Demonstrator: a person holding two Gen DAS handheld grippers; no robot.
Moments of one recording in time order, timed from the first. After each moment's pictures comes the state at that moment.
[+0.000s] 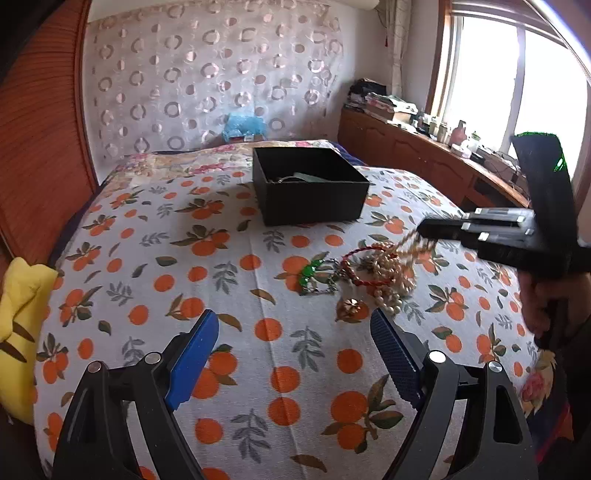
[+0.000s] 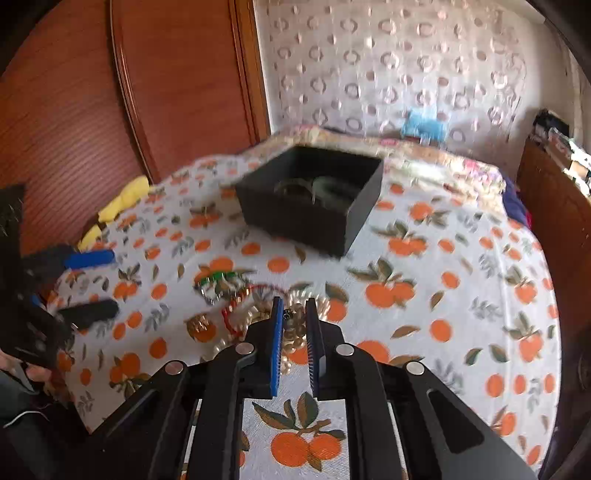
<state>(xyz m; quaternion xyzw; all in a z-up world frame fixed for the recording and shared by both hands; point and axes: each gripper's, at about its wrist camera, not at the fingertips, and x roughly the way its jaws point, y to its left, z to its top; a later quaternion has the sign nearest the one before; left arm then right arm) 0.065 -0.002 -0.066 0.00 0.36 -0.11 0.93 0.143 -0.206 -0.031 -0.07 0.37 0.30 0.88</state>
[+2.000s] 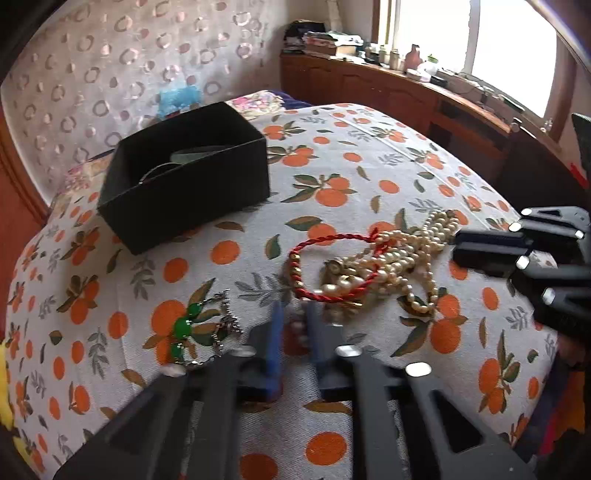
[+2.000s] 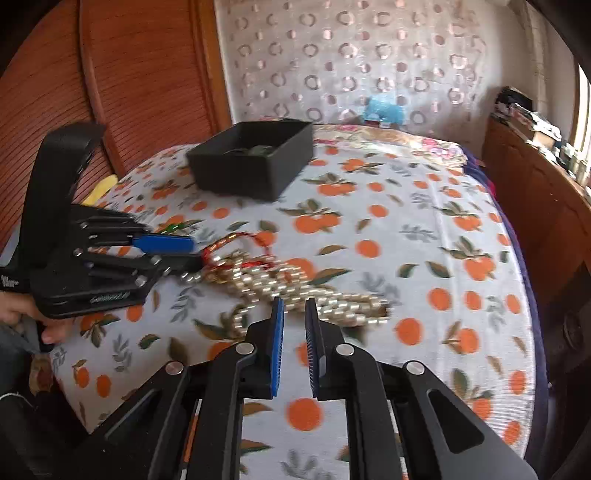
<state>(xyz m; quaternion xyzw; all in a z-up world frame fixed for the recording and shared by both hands) 0.148 -0.105 -0.099 0.10 0.44 -0.19 0.87 0.108 -0.264 -0.059 -0.06 0.40 0.24 0.88</state>
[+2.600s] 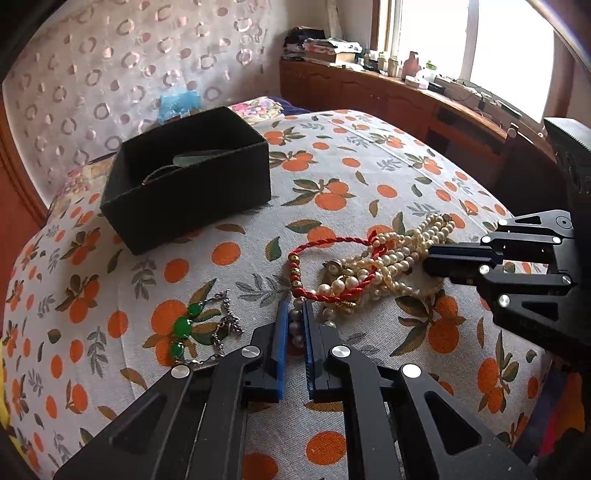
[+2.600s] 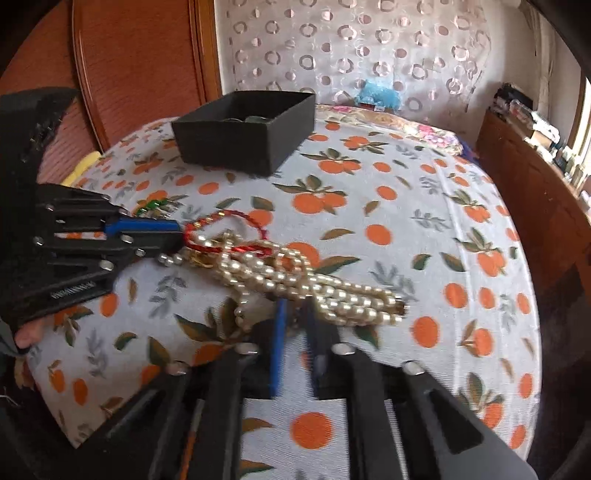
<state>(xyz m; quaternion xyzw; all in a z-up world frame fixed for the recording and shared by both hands) 0.143 -0.099 -0.095 0.09 0.42 -0.19 0.88 0.124 -0.246 -0.079 -0.09 0.43 0.20 0.87</state>
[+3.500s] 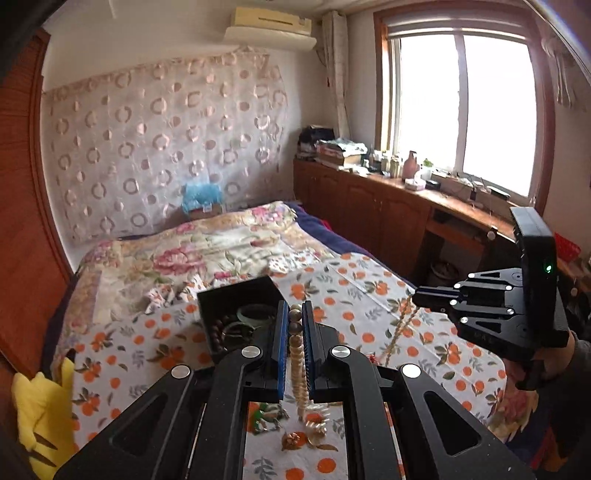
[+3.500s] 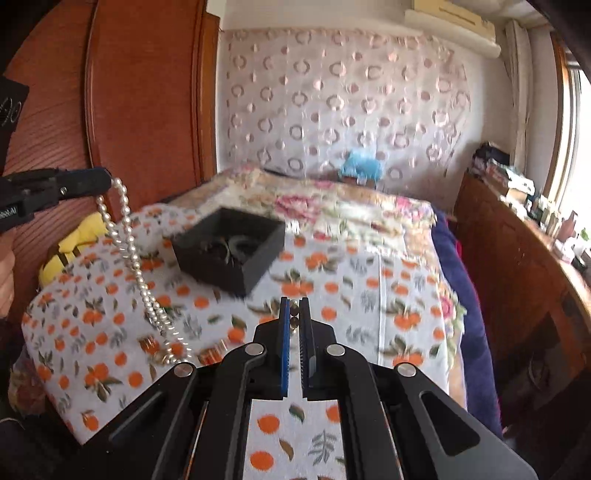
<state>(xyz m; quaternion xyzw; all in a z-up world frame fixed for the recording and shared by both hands) 0.101 -0.059 0.070 0.05 0.25 -0.18 0.95 0.124 -0.275 0.042 -0.09 0.30 0.20 0.93</state>
